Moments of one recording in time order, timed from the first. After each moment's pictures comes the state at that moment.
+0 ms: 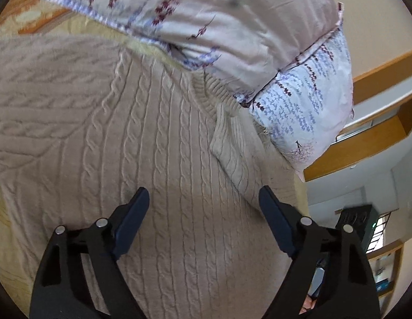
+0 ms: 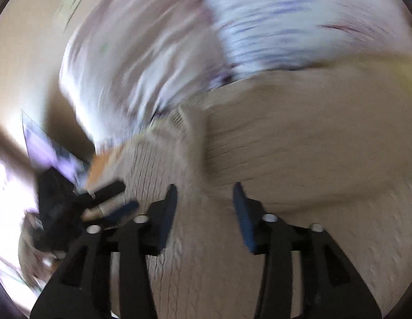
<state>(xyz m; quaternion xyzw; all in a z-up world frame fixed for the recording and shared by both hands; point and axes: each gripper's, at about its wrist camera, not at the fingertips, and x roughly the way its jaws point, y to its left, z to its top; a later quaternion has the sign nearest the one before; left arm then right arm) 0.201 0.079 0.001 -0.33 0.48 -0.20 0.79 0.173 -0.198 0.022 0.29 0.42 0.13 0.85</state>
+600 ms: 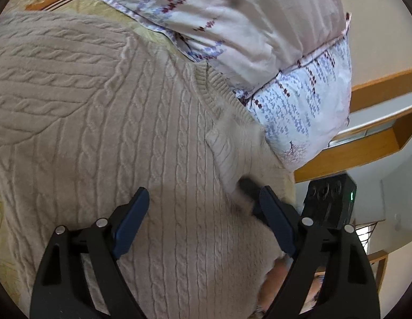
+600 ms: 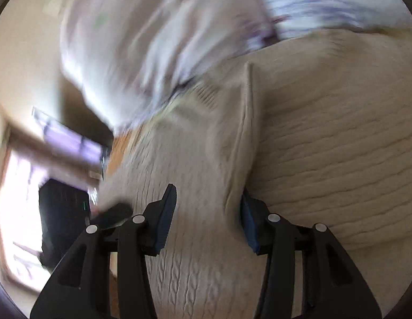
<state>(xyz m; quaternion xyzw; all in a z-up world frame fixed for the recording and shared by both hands) 0.195 0.089 -0.003 -0.37 0.48 -0.21 0.77 0.223 -0.128 0.000 0.27 0.48 0.24 0.80</state>
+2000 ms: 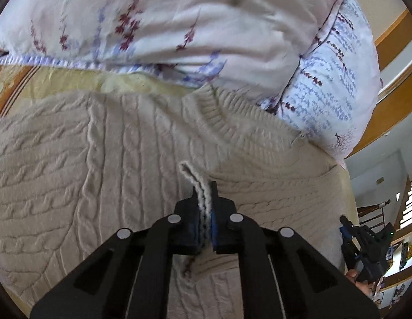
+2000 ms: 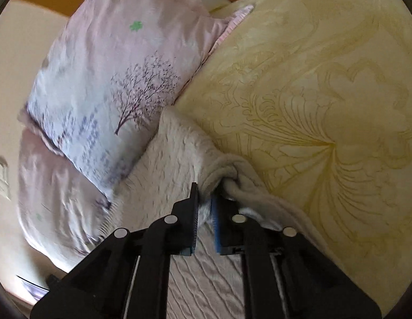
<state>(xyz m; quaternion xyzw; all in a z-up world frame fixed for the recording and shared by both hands) 0.256 0.062 0.001 -0.19 0.49 -0.17 0.84 0.102 -0.335 -0.018 0.49 0.29 -0.16 0.81</state>
